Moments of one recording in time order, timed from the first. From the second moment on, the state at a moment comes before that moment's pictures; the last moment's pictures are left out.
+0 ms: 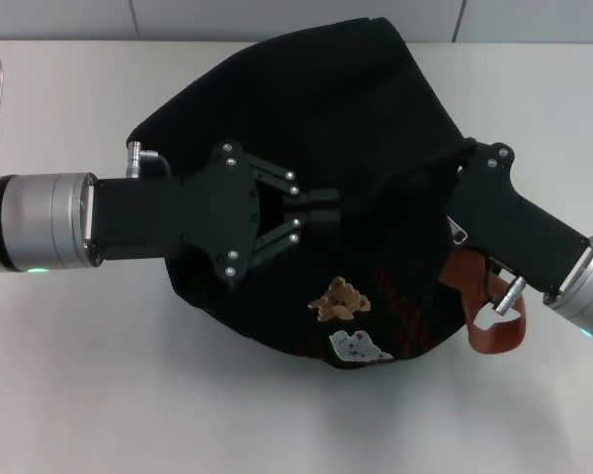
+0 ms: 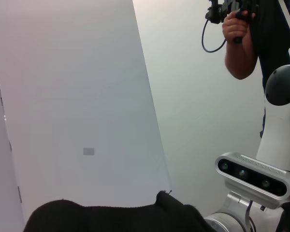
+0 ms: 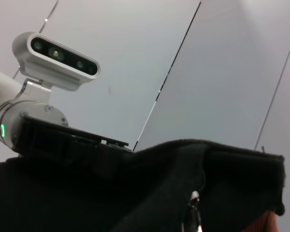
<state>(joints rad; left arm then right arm) -0.58 -2.07 0.86 0.54 1.73 1.83 -0.86 0.55 2.09 -0.21 0.05 -1.96 -1.62 -0.02</state>
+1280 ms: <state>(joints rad) -0.57 -2.07 0.85 0.54 1.72 1.83 -0.85 0.55 2.09 -0.25 0.04 -1.96 -1.60 -0.02</state>
